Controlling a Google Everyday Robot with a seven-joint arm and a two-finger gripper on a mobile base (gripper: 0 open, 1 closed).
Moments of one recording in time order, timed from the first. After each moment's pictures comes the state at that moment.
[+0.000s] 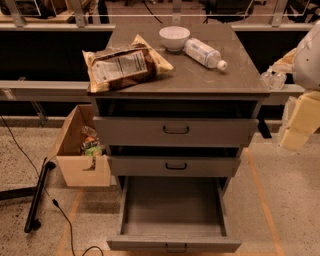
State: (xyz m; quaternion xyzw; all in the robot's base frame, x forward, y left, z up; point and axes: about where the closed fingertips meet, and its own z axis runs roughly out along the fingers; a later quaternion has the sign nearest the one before) arm 0.438 -0.217 0.976 -0.60 0.78 -0.03 0.16
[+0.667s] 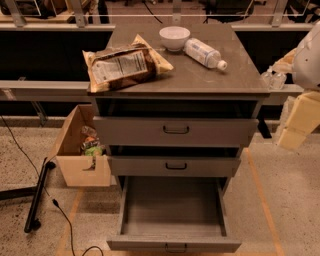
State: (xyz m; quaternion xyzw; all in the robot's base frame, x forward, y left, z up) arm 0.441 -0.218 0.975 -0.59 0.79 -0.03 0.17
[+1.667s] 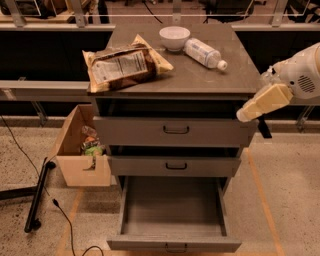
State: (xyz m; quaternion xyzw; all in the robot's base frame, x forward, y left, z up) arm 0.547 -0.235 0.935 -0.41 0.84 0.06 0.35
